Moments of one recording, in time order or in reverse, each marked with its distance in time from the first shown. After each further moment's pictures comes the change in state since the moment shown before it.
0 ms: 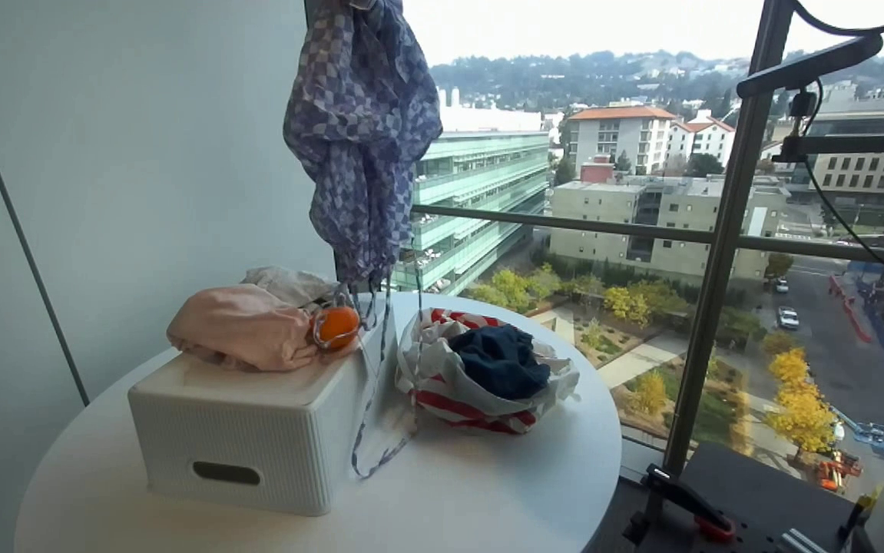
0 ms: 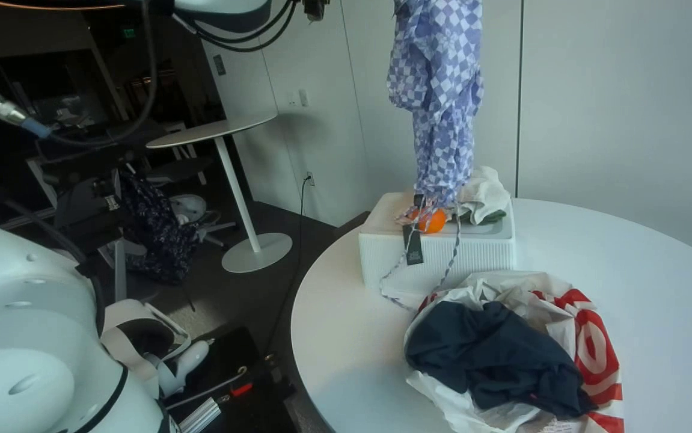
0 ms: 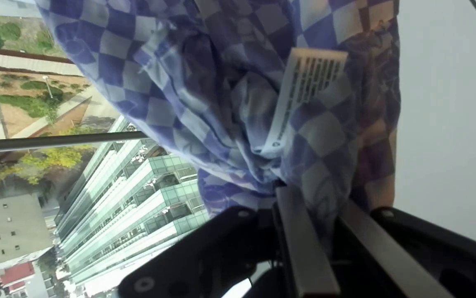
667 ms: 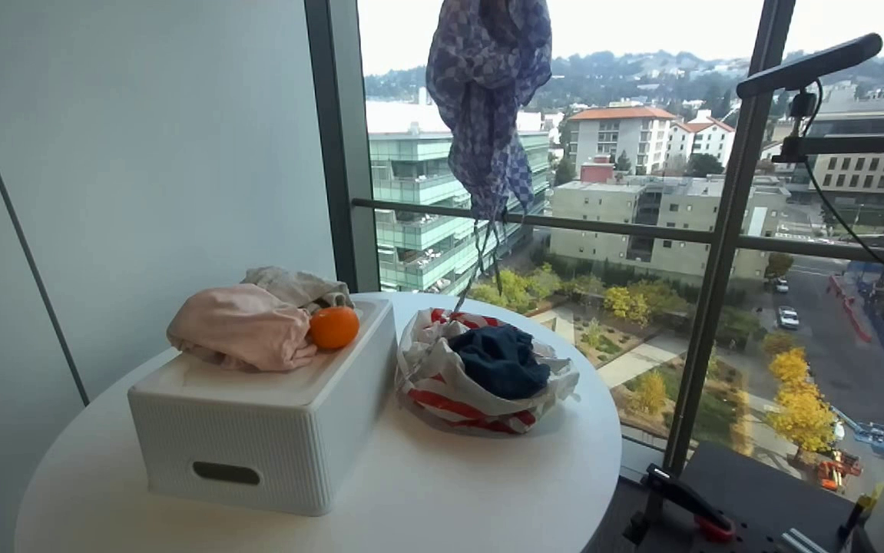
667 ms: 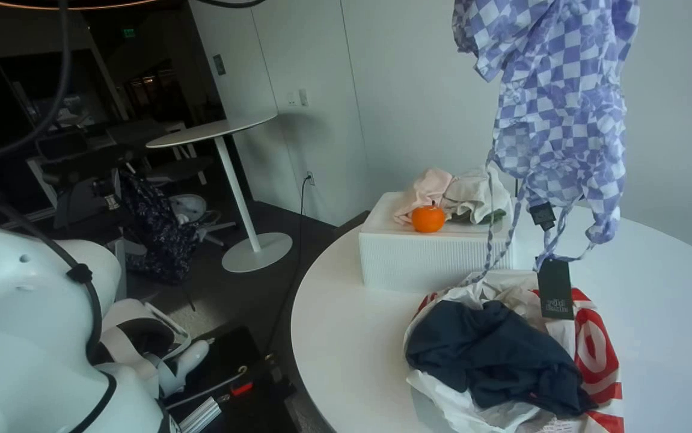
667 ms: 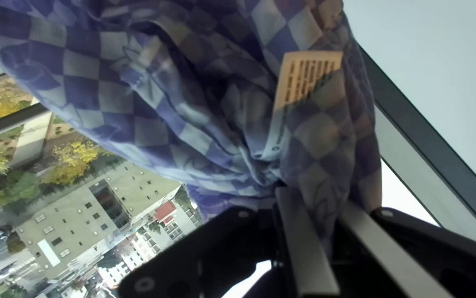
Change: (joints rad) arm -0.365 -0.144 0.035 -0.020 0.005 0.002 0.218
